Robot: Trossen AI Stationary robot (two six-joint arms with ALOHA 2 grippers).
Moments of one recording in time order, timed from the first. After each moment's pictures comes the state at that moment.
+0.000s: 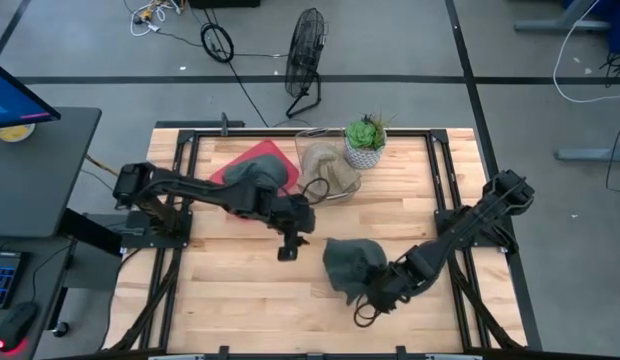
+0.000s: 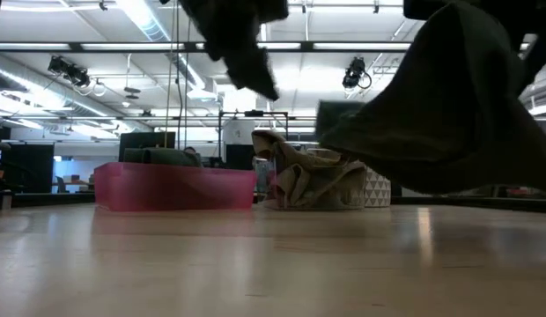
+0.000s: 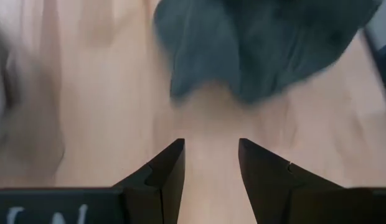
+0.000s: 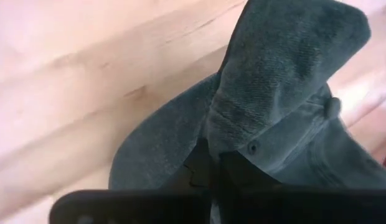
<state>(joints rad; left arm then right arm) -0.10 1.69 1.28 -0.48 0.08 -0.03 0.64 1.63 1.15 -0.74 0.23 -0.59</state>
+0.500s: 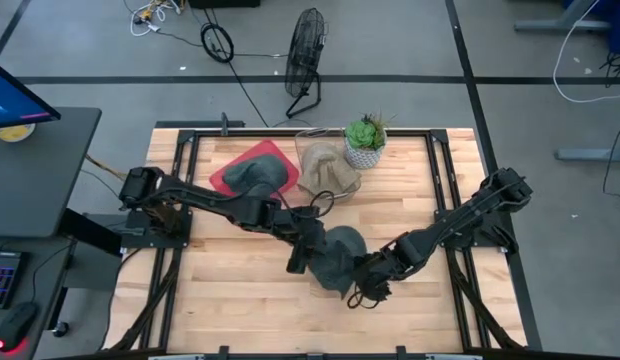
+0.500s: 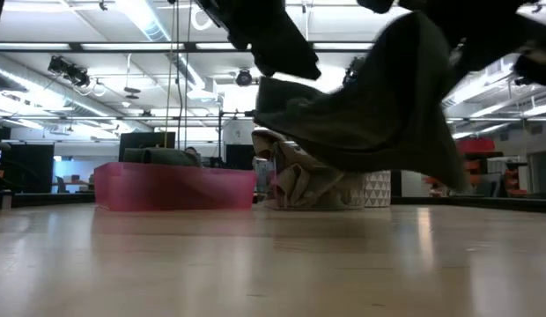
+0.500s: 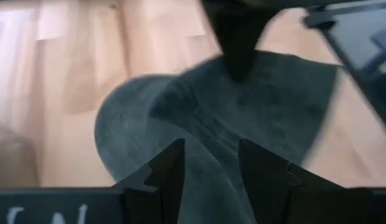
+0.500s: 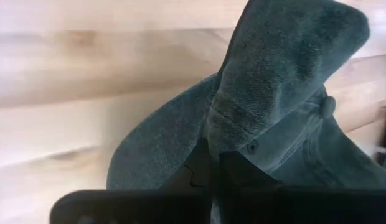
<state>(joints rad) -0.17 1.75 1.28 -0.24 0.05 0.03 0.51 1.63 1.14 -0.64 0.23 -1.08</state>
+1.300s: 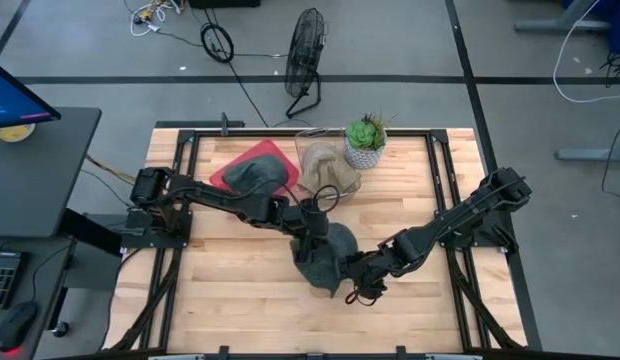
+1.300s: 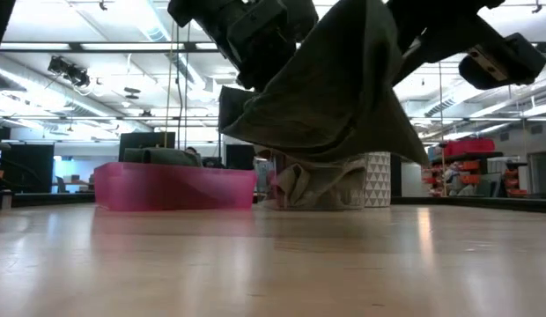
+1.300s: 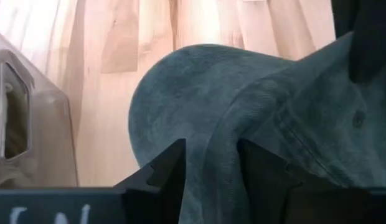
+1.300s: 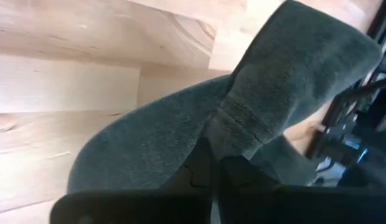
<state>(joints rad) -0.11 1.82 1.29 -0.26 -0.05 -0.02 0.49 1.64 1.14 -0.50 0.29 -1.38</state>
